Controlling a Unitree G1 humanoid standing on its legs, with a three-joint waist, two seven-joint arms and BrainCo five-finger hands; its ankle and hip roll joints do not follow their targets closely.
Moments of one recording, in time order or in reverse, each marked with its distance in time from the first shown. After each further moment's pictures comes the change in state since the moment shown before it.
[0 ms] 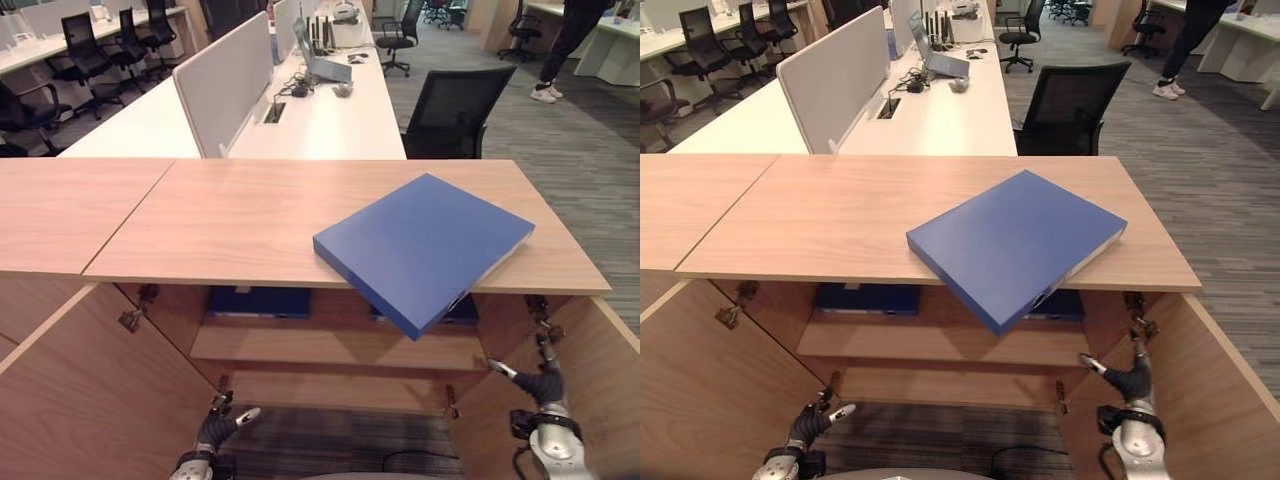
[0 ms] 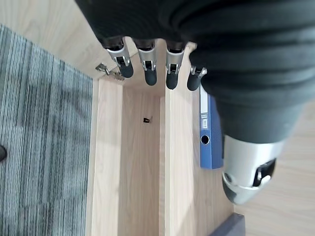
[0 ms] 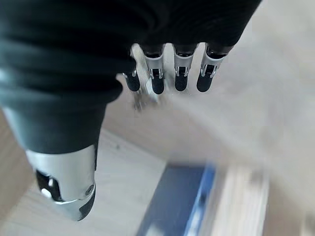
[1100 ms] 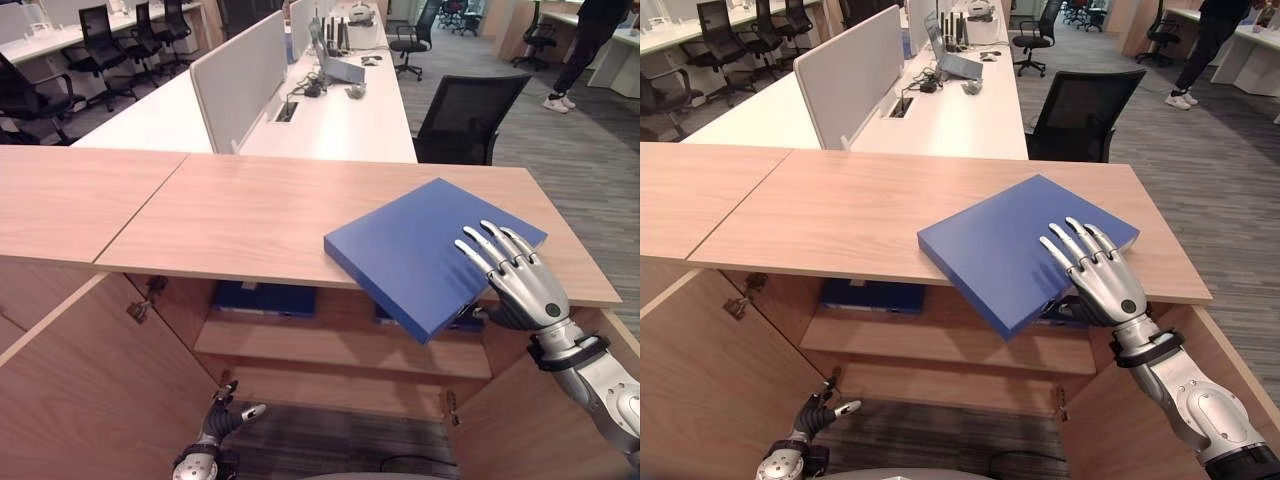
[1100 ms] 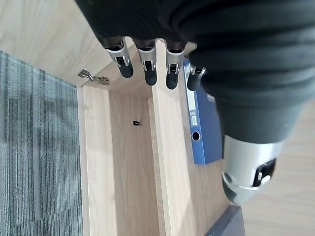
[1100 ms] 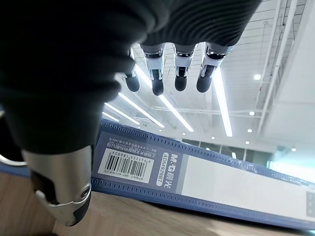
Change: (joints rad) left arm -0.012 0.036 -0.075 -0.033 0.023 -0.041 0.063; right arm -0.104 -0.489 0.247 -0.505 -0.763 -0.008 -0.188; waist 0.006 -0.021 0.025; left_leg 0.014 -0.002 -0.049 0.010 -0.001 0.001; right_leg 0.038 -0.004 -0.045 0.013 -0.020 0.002
